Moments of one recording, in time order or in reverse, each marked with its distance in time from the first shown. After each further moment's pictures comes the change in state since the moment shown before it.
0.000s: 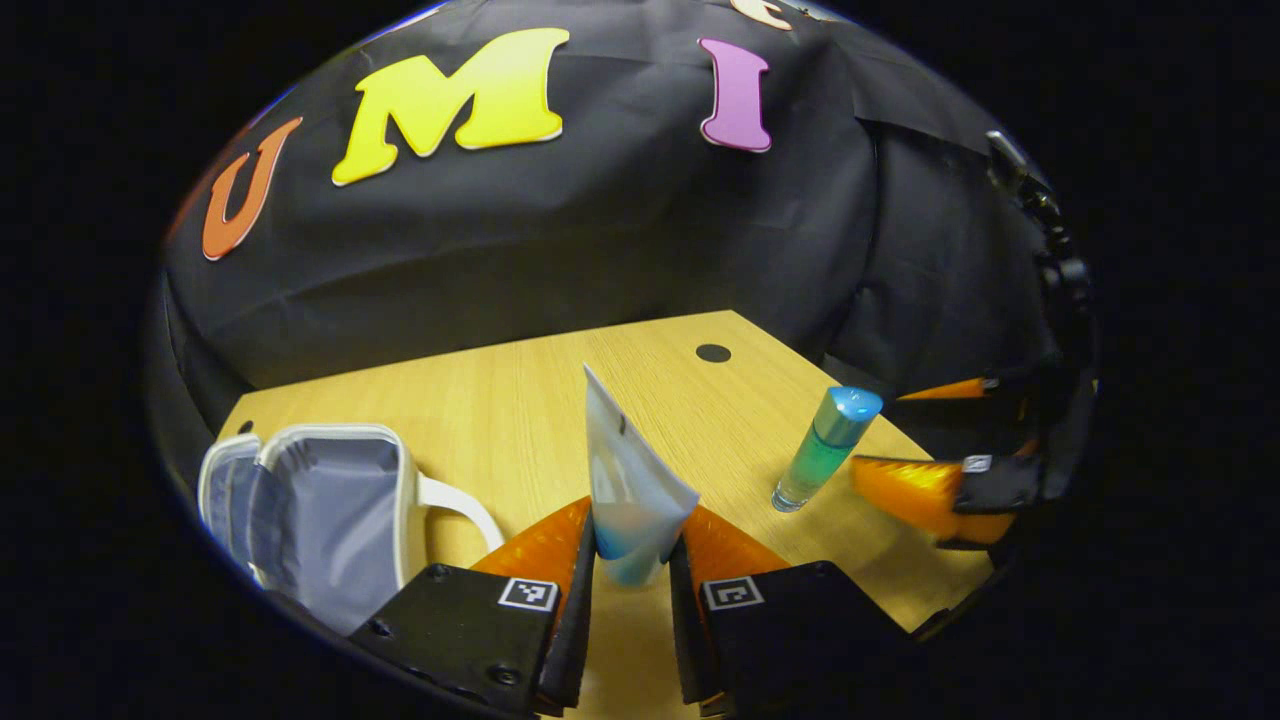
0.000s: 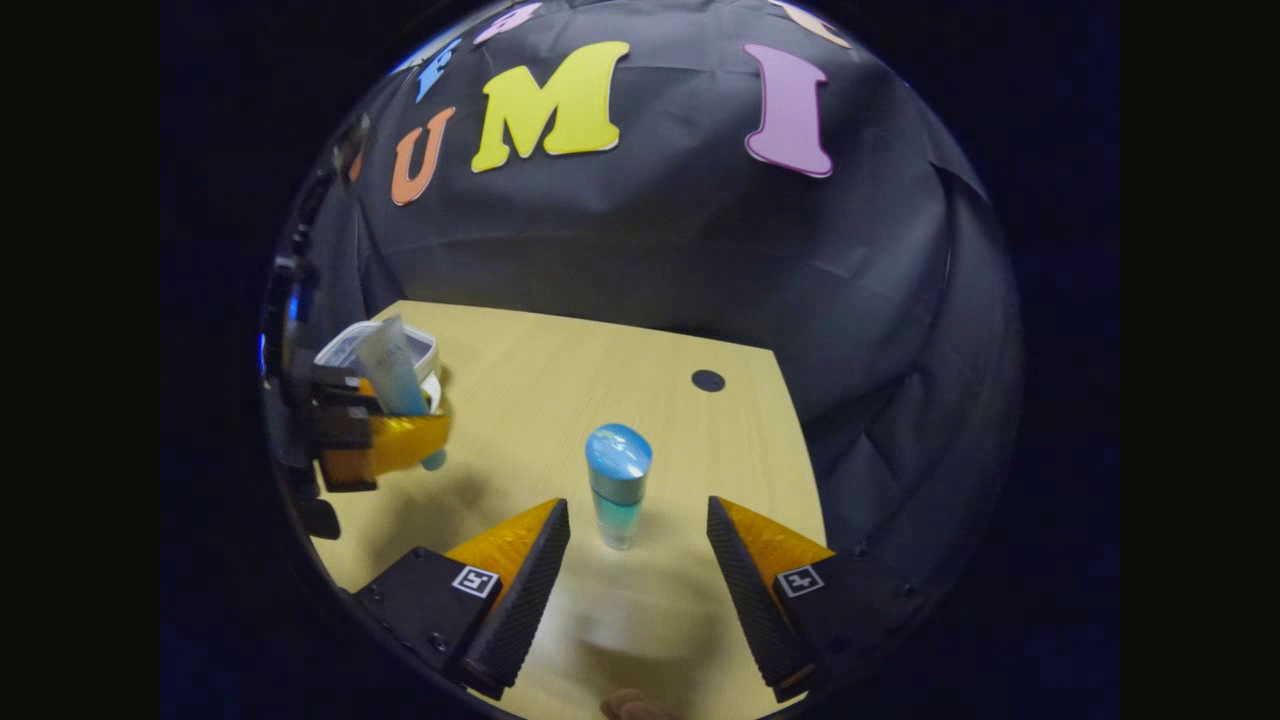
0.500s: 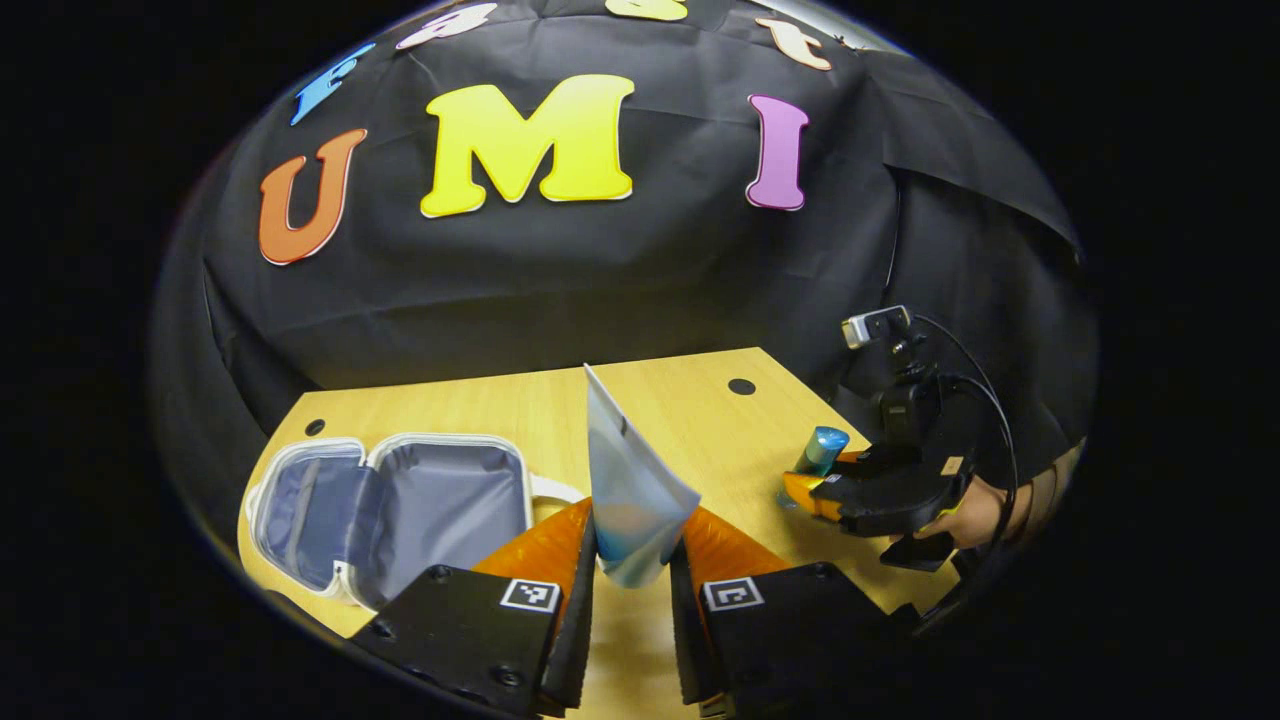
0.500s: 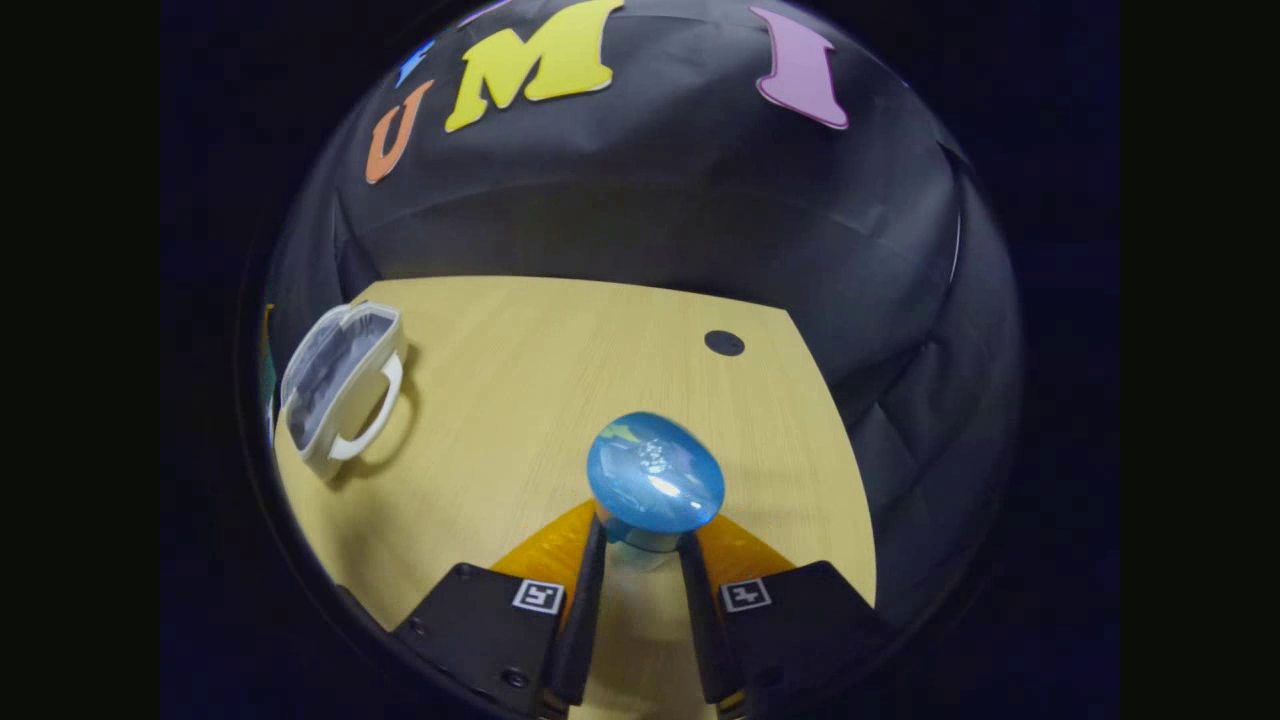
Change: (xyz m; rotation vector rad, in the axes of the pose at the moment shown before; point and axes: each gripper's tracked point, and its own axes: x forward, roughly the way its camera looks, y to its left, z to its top) left arm -0.104 0.057 0.021 -0.046 -0.008 0.082; right arm 0.056 0.005 -0.025 0.050 0.109 -0.072
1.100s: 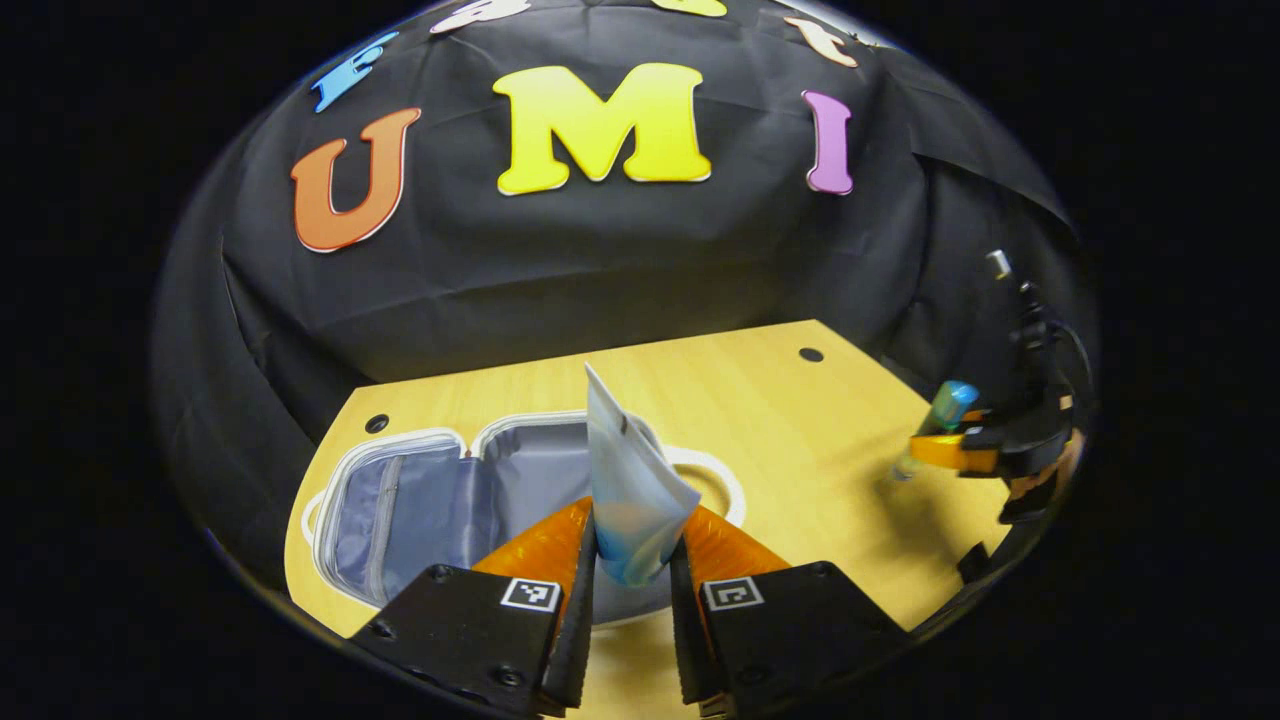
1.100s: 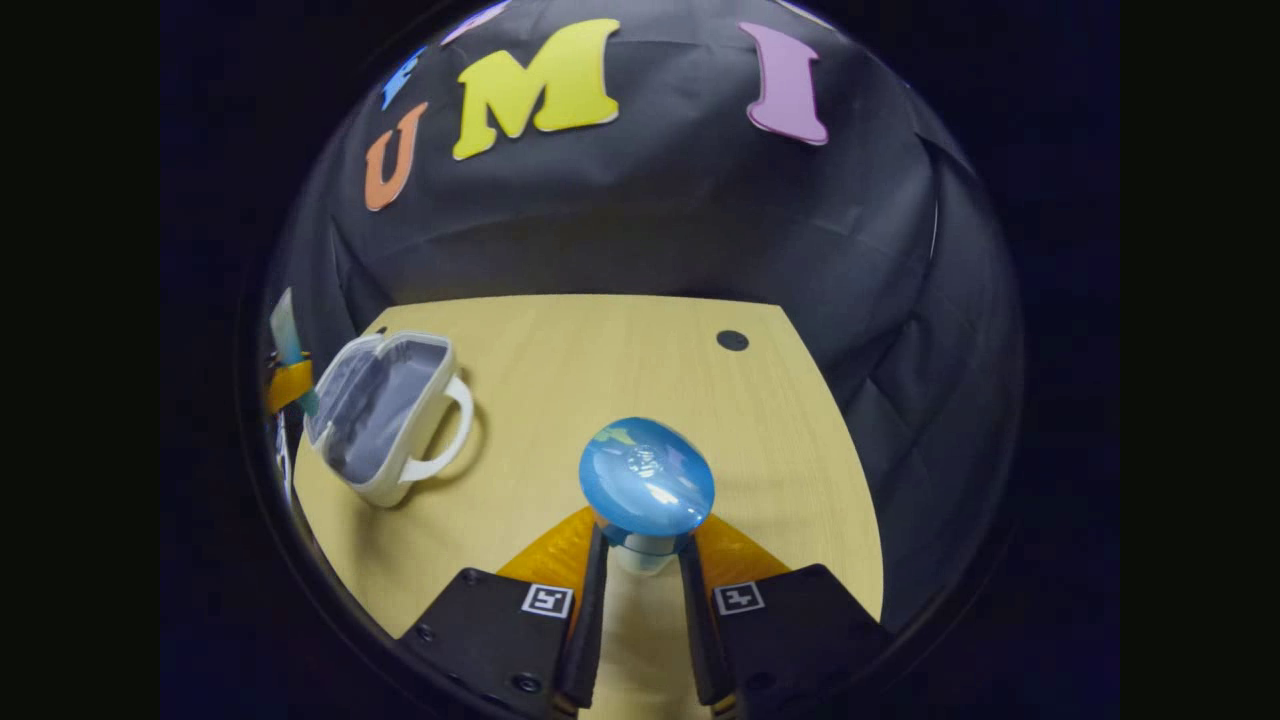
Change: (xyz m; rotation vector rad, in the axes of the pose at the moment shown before) left arm 0.006 0.135 -0.040 0.027 0.057 0.046; right arm -0.106 0.067 0.004 0.083 0.012 0.027
